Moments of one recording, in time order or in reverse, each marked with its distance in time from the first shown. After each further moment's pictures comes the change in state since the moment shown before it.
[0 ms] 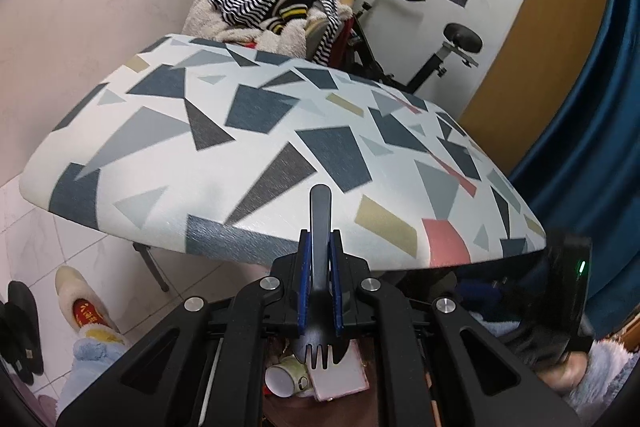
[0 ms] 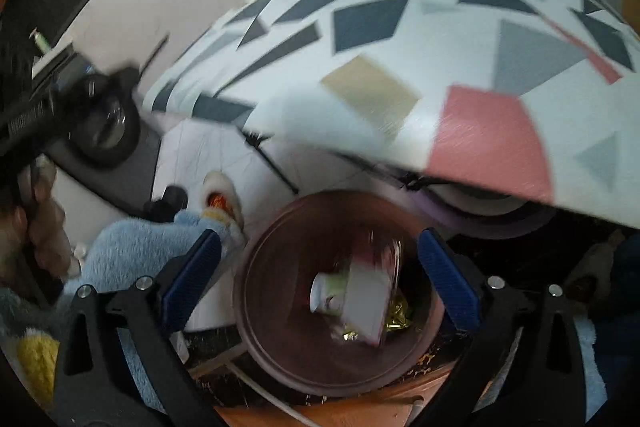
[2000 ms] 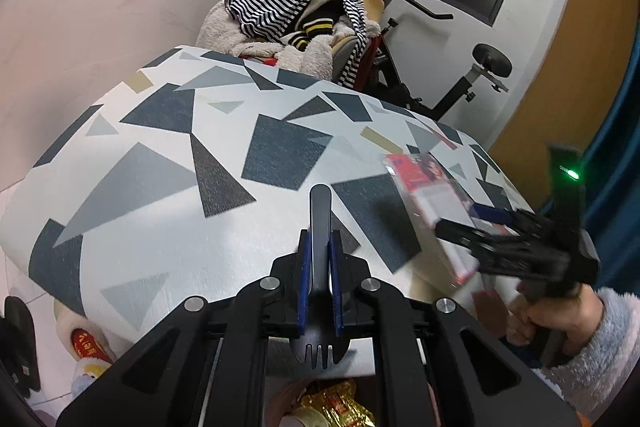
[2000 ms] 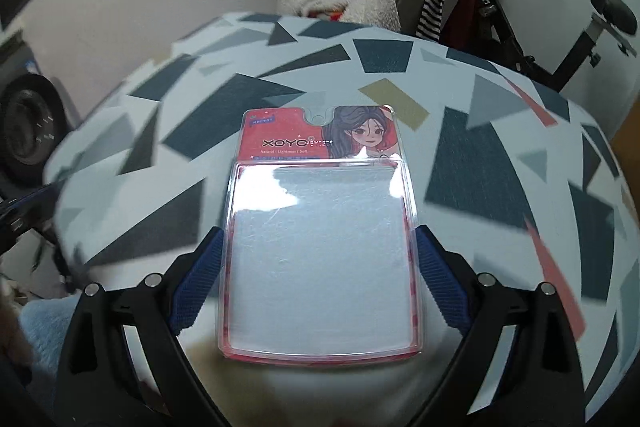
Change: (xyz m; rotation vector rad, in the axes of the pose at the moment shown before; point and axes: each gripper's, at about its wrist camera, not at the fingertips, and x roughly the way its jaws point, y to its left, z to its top) left arm 0.065 0.037 0.061 -0.047 -0.062 0.056; right arm 0.061 -0.034 0.176 -0.163 -0.091 -0.226
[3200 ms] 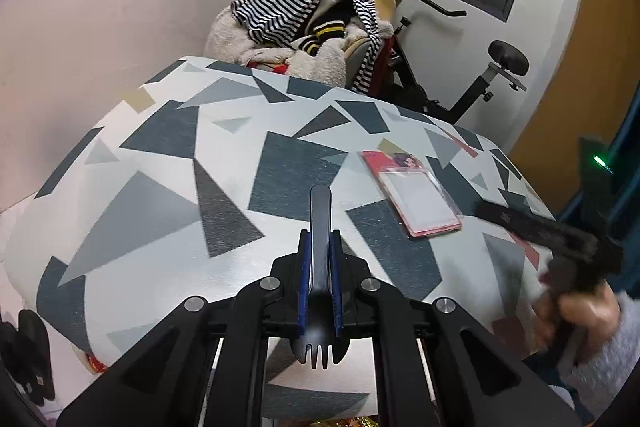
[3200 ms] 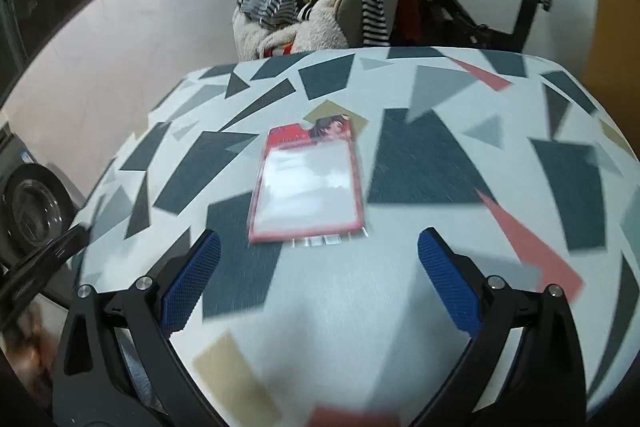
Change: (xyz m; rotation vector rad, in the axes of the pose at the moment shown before) left arm 0.025 -0.003 0.030 0.016 -0.004 0.077; right arm -0.008 -0.052 0.013 0.222 -0.053 -0.010
